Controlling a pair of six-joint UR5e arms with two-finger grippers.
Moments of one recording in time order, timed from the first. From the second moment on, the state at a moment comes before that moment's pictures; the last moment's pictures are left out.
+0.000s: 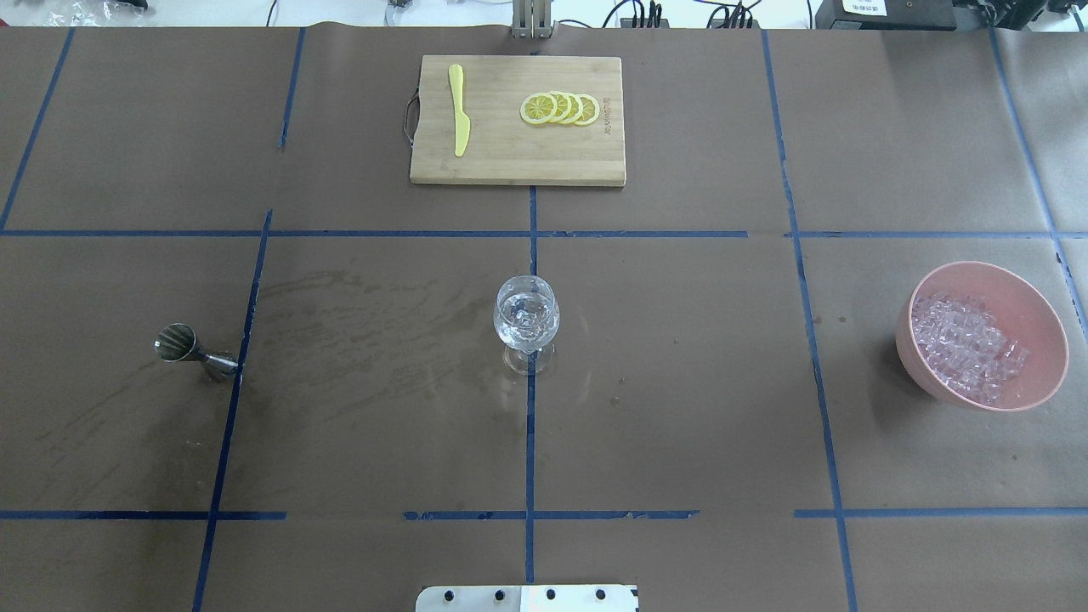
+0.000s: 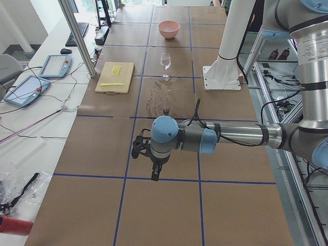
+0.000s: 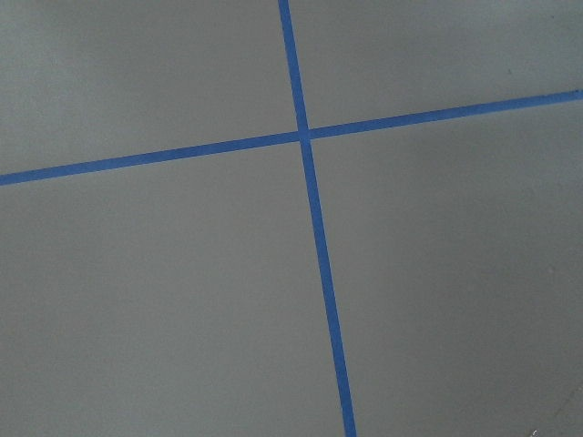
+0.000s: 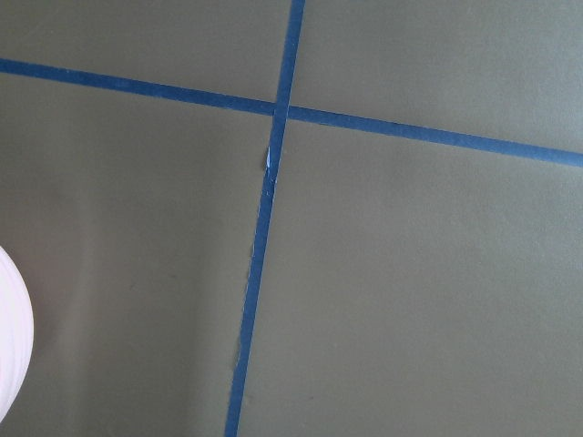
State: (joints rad) left arm -1.62 -1.35 -1.83 -1.66 -2.38 0.09; right arm 1.57 -1.65 1.67 -1.65 2.29 -0.18
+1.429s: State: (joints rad) left arm -1.62 -1.35 -1.83 -1.66 -2.38 0.09; right arm 1.57 -1.69 1.69 -1.65 2.34 -0.18
